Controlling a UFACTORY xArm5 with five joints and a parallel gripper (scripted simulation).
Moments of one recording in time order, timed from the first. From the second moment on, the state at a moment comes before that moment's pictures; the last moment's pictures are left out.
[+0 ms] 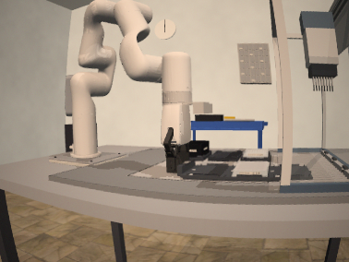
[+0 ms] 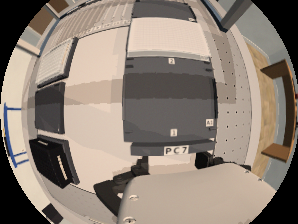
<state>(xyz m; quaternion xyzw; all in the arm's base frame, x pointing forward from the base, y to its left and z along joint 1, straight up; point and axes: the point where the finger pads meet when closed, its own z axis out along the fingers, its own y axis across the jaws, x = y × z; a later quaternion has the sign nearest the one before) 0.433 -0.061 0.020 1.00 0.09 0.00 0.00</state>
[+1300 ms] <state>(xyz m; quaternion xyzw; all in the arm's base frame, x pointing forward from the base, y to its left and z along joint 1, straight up) 0.467 -0.055 0.020 1.00 0.09 0.00 0.00</state>
